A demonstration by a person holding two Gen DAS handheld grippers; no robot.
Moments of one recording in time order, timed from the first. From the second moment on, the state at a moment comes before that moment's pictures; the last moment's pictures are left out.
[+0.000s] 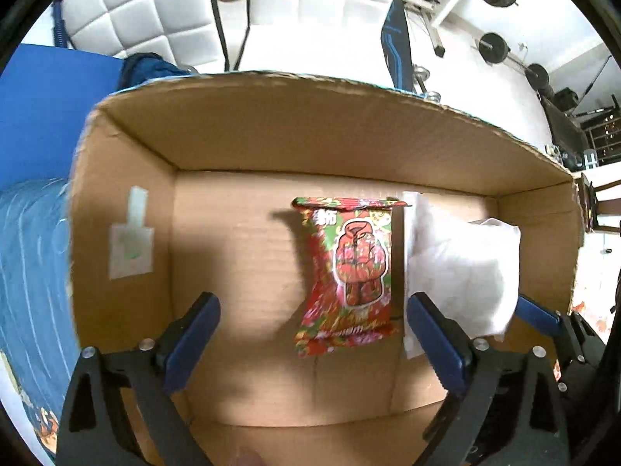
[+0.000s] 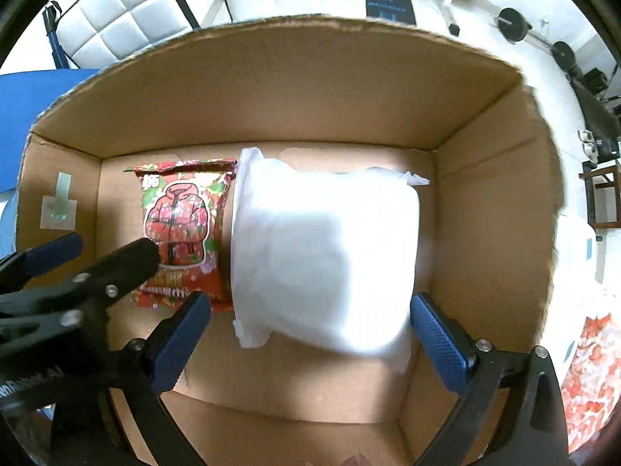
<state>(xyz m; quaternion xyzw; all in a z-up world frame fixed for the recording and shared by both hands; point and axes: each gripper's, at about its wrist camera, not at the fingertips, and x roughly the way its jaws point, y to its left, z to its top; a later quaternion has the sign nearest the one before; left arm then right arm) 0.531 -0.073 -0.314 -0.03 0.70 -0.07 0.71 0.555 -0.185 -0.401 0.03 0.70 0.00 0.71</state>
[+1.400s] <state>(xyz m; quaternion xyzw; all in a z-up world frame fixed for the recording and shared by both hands) 0.326 -0.034 -0.153 -0.03 0.54 -0.08 0.84 0.287 -0.199 -0.142 0.02 0.54 -0.02 0.84</state>
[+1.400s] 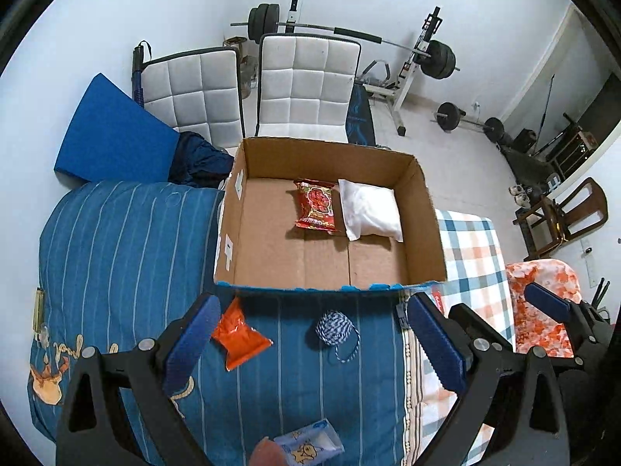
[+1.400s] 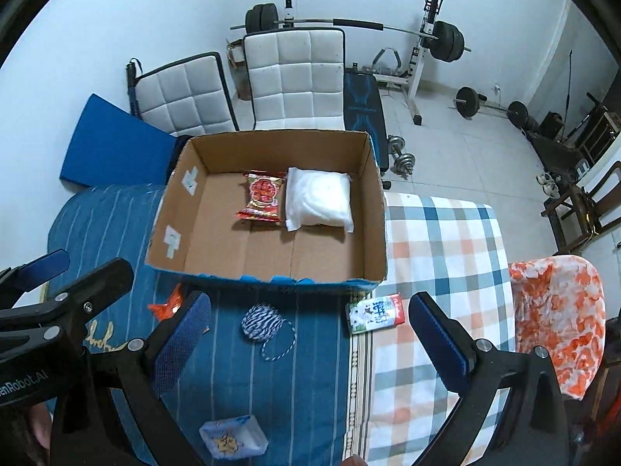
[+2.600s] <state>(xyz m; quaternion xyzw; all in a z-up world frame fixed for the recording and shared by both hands) 0.174 0.091 -0.324 -0.05 0.68 0.10 0.73 0.139 -0.140 -0.446 0.29 0.79 -0.08 0.53</state>
